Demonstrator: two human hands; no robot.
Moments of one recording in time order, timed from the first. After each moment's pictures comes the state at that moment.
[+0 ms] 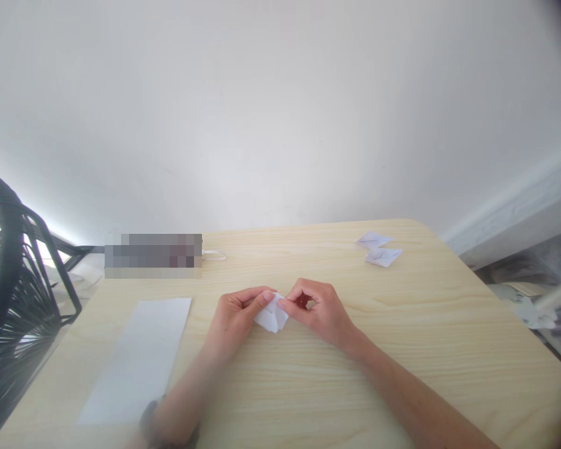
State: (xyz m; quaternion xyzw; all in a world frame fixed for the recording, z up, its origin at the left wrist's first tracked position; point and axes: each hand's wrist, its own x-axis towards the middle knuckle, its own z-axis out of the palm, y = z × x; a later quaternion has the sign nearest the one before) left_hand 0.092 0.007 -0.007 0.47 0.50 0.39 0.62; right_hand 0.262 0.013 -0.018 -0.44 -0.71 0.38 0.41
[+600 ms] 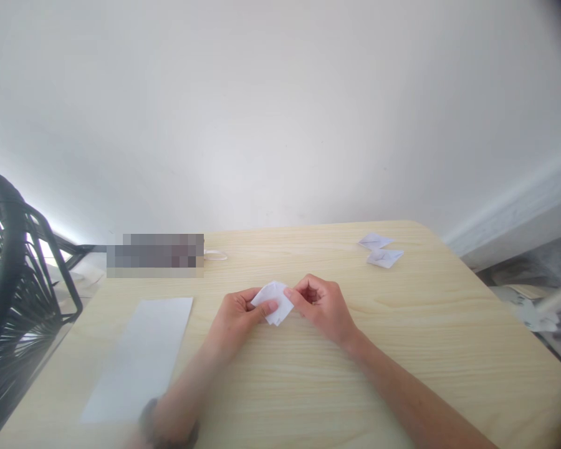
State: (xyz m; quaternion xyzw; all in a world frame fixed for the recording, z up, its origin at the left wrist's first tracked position) left_hand 0.090 0.009 -0.006 0.49 0.49 0.34 0.64; right_hand 0.261 0.015 -0.022 -0.48 -0.63 0.43 0.43
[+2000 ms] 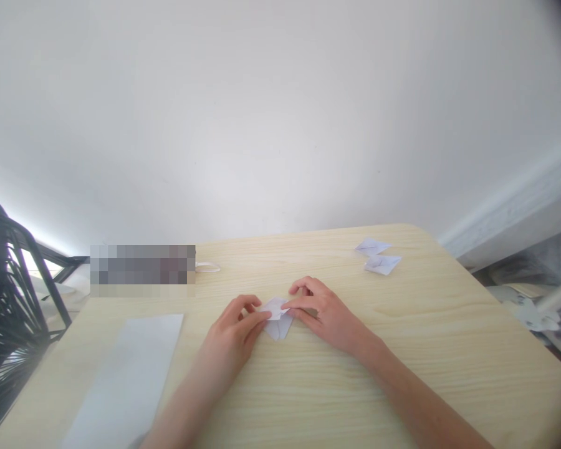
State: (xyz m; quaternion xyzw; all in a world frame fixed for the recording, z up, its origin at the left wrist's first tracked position) left_hand 0.080 0.005 -0.016 0.83 0.48 0.24 0.14; right_hand 0.288 0.027 -0.023 -0.42 -0.82 0.24 0.30
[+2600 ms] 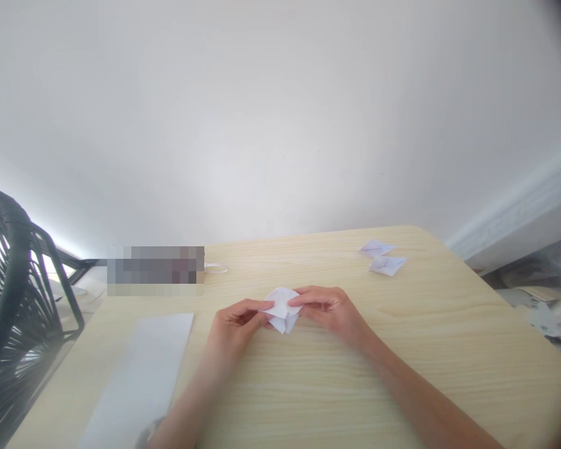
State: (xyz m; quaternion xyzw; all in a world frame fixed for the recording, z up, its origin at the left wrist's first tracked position) left_hand 0.084 0.008 -0.004 0.54 0.53 0.39 0.52; right_hand 0.280 0.028 -0.029 -0.36 -0.63 0.53 0.44
